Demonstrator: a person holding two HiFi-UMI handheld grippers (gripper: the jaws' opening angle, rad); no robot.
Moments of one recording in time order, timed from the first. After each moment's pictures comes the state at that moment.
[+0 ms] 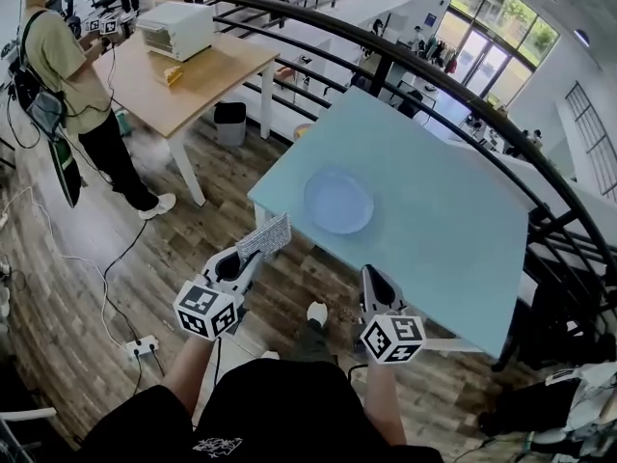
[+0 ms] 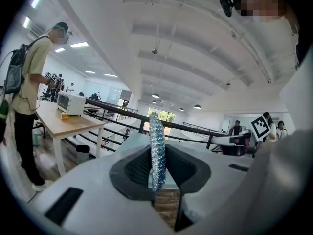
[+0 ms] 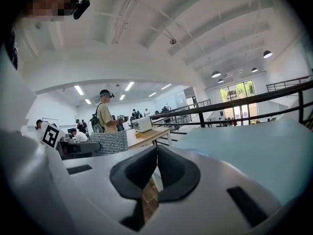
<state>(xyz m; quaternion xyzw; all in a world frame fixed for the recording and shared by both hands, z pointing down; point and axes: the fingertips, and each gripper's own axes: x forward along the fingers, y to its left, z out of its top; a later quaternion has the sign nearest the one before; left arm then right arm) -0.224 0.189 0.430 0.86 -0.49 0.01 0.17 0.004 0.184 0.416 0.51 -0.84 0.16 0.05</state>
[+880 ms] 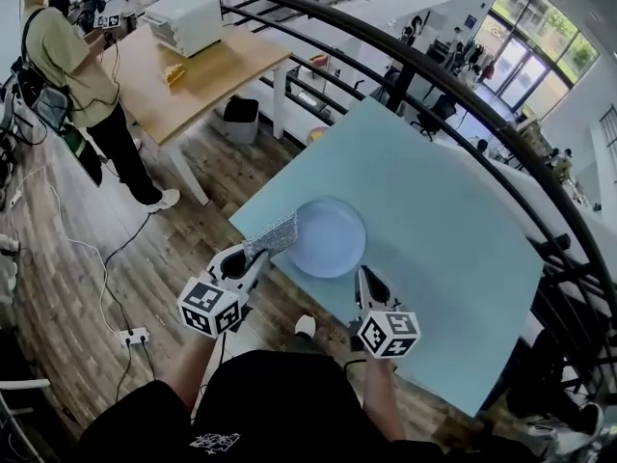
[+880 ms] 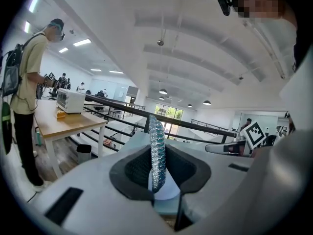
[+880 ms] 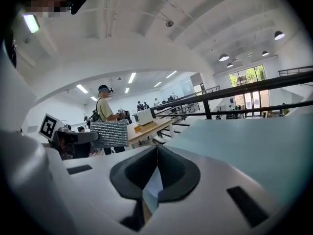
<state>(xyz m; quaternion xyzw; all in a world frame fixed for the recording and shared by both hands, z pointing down) -0.145 0.023 0.434 0.83 -0.53 0.03 0.19 0.067 -0.008 0.461 0.45 -0.86 0.21 0.08</state>
